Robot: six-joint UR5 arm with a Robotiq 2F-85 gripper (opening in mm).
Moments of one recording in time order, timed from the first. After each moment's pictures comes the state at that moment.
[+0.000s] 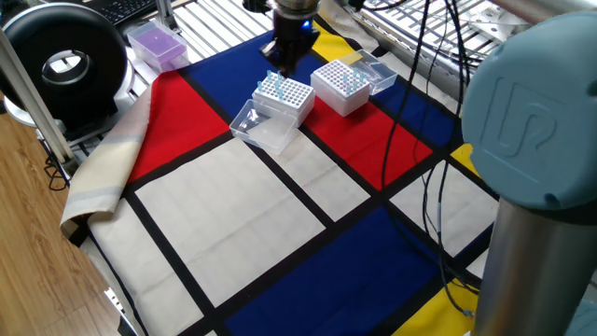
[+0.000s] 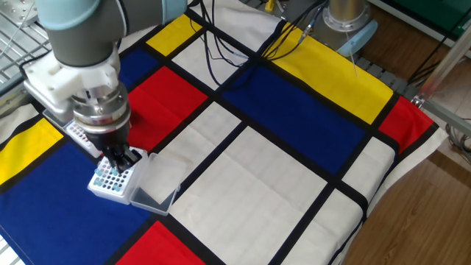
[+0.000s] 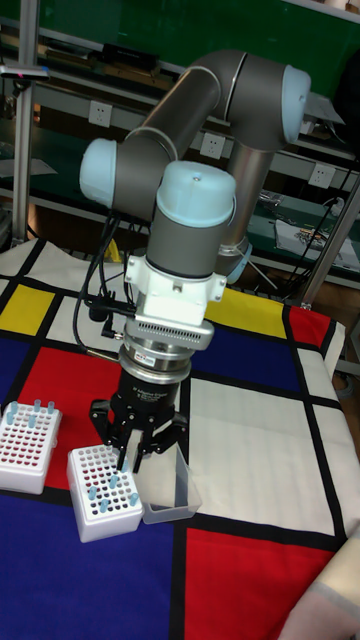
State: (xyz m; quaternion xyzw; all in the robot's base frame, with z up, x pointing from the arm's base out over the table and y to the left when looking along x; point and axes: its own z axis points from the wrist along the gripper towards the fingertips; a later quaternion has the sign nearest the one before) arm 0.691 -0.032 0.086 0.00 1.00 0.01 0.09
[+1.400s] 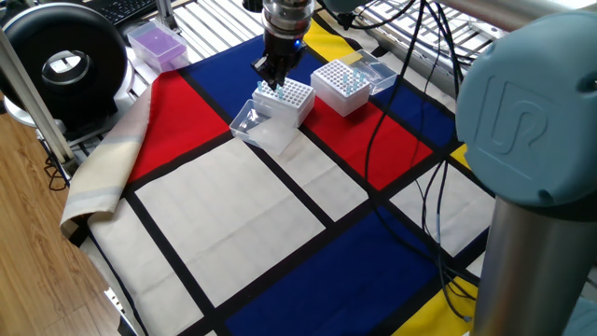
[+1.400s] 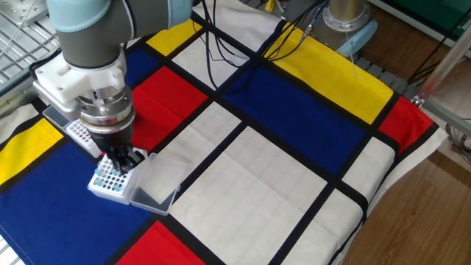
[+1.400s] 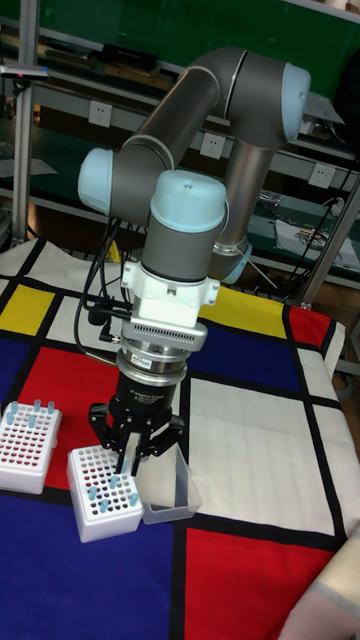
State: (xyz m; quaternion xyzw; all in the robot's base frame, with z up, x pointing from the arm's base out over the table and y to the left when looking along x) arm 0.683 -0.031 0.077 0.01 1.00 0.01 0.10
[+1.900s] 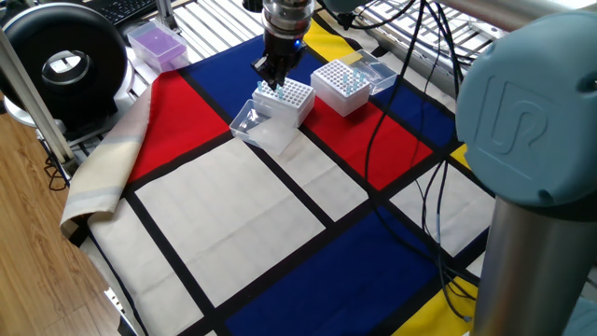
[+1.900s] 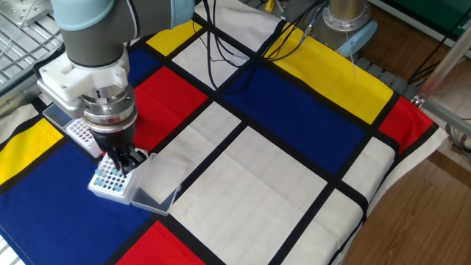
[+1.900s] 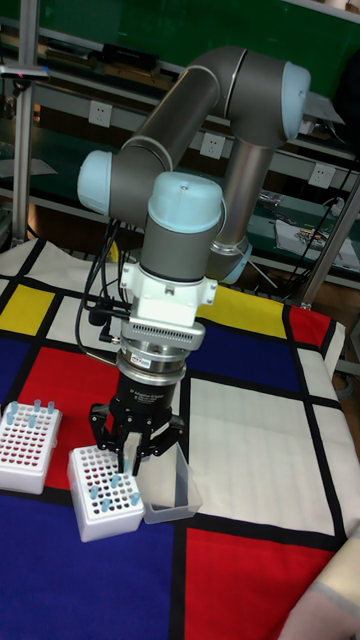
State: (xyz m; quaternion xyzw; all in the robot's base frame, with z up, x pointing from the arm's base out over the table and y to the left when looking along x) arm 0.680 -0.031 0.072 0.01 0.99 0.02 0.10
